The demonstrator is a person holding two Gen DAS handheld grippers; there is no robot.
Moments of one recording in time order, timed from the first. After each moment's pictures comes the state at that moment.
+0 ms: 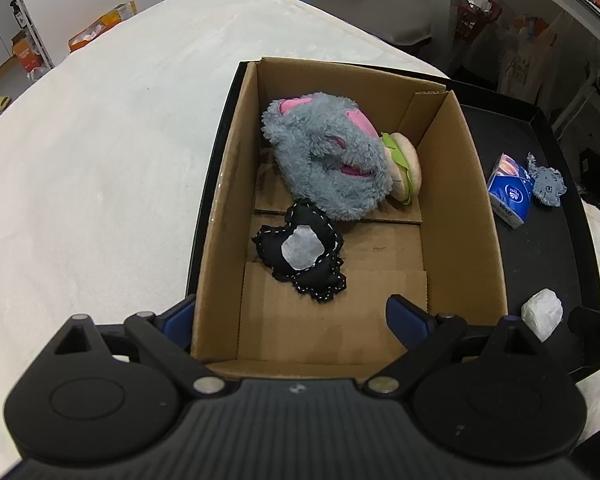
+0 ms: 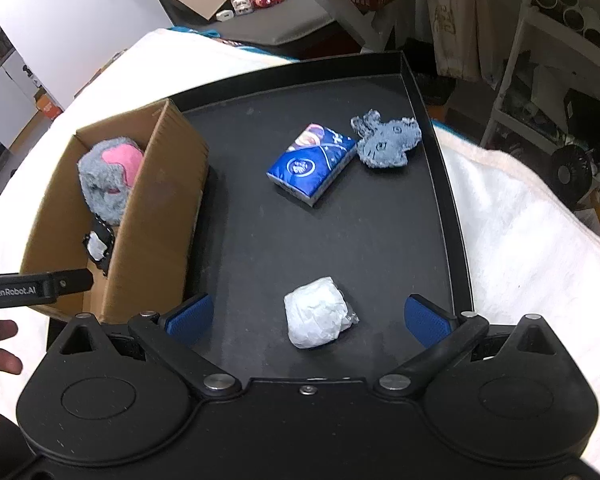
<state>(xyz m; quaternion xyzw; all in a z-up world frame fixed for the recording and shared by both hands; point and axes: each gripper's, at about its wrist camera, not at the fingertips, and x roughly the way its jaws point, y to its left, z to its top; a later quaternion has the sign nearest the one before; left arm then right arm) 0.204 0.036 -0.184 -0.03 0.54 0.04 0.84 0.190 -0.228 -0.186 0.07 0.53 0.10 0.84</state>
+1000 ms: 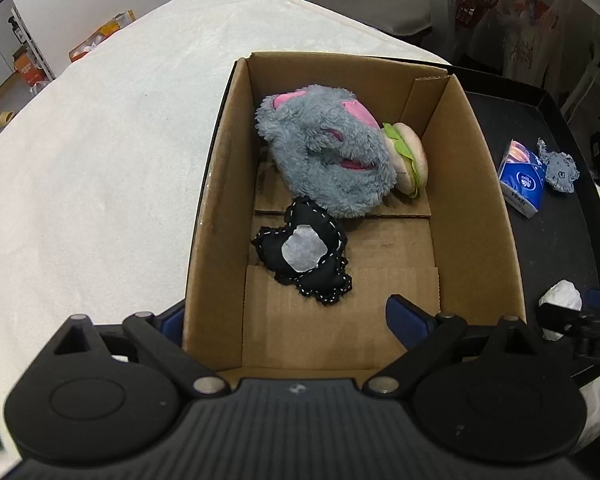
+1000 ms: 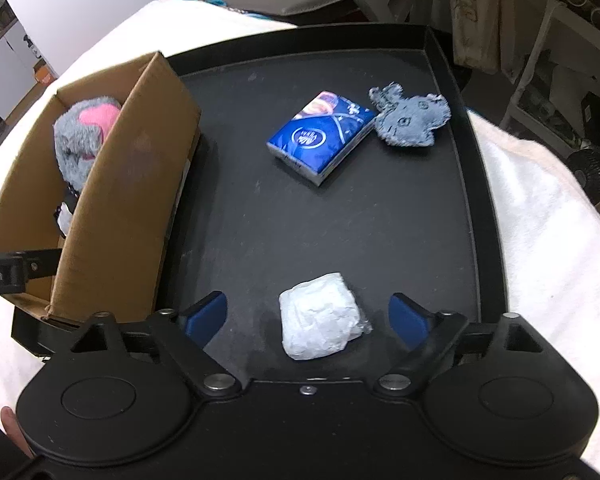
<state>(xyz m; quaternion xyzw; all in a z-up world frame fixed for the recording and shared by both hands) 0.209 0.028 -0.194 -0.01 0.54 0.04 0.84 0.203 -0.209 -0.223 0.04 0.54 0.11 0.83</state>
